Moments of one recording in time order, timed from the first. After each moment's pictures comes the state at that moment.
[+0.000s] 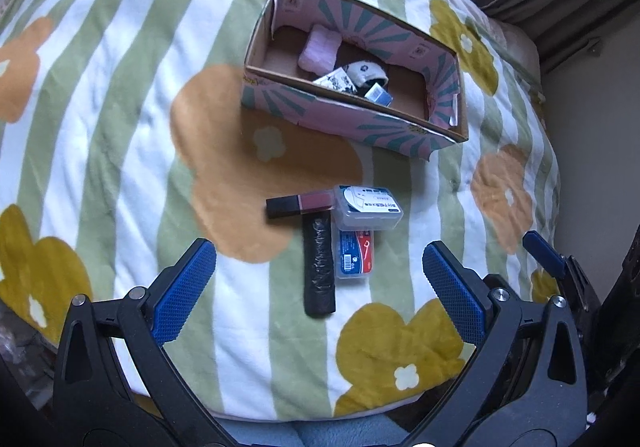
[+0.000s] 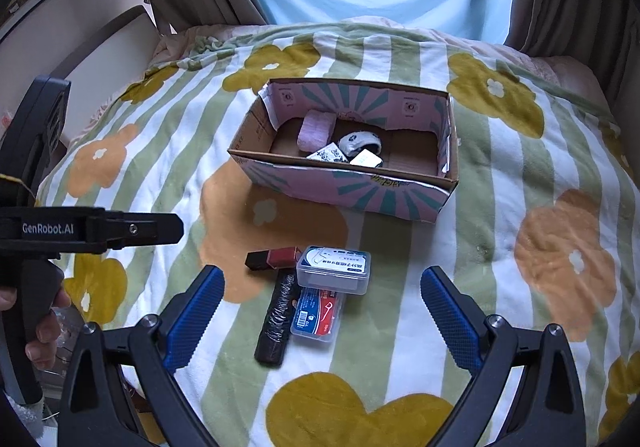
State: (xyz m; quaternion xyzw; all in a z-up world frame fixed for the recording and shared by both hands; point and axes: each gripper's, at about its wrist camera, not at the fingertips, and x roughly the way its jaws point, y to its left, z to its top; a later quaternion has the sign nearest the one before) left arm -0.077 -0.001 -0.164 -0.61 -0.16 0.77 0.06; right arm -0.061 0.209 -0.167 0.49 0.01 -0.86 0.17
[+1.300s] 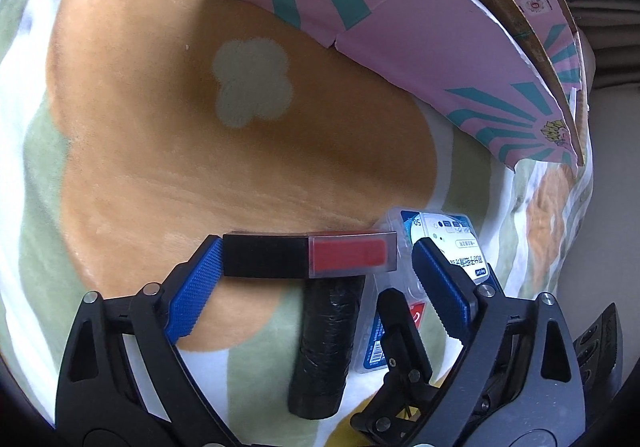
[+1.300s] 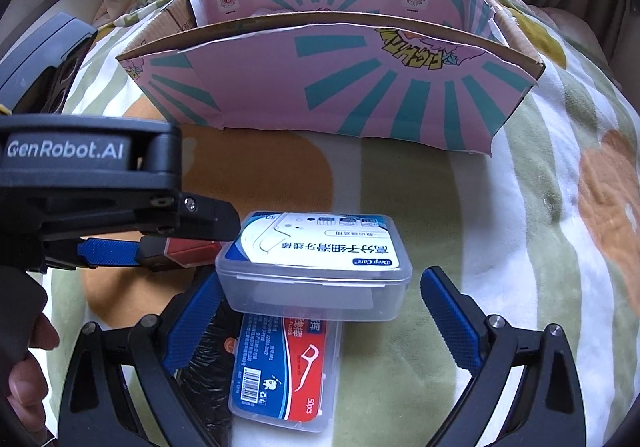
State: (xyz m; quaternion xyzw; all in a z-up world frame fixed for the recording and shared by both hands) left arm -0.148 0.031 -0.353 -0.69 -0.24 0.68 0.04; right arm -0.107 0.177 -0.317 0.53 0.03 -0.85 0.09
